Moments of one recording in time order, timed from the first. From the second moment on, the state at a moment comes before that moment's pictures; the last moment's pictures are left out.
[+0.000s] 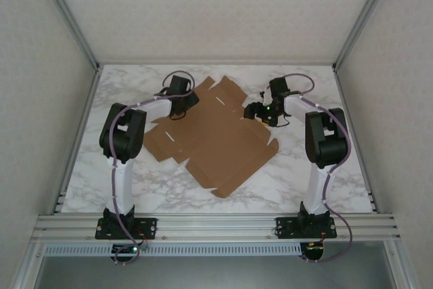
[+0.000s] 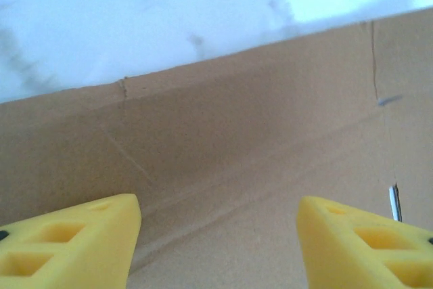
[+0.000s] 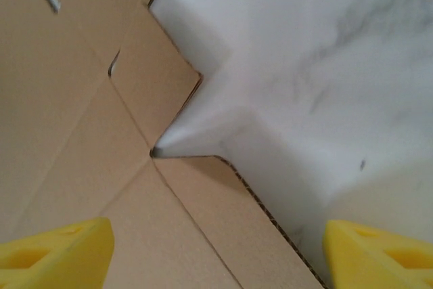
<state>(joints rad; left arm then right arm) -0.32 2.17 1.48 -0.18 -0.04 -0.87 0.23 1.98 1.33 -0.53 -0.45 0.33</state>
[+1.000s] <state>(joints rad) -0.48 2.32 1.72 -0.21 0.13 -0.66 0.29 1.82 1.50 -0.64 -0.15 0.22</state>
